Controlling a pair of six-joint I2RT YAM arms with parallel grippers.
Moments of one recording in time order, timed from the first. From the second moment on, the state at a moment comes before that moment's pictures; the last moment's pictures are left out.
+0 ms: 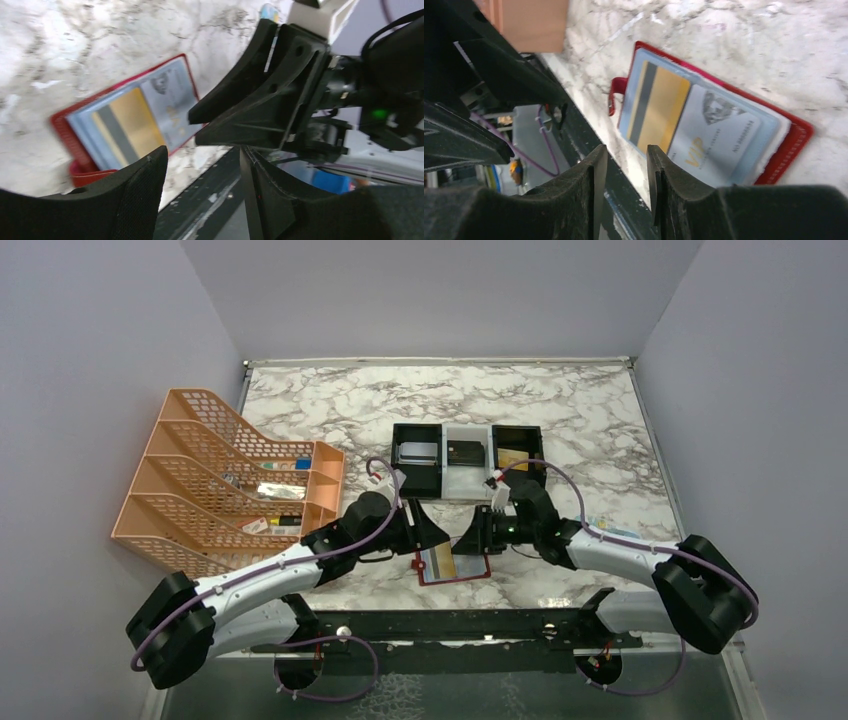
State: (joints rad) left arm -0.86 1.02 0.46 0.04 0.15 -1.00; right arm 0.68 1.27 0.42 0.22 -0.52 0.73
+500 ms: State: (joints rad) left arm -0.87 1.11 0.43 0.26 0.21 -1.26; right arm 0.65 1.18 0.39 0.26 -0.58 0.74
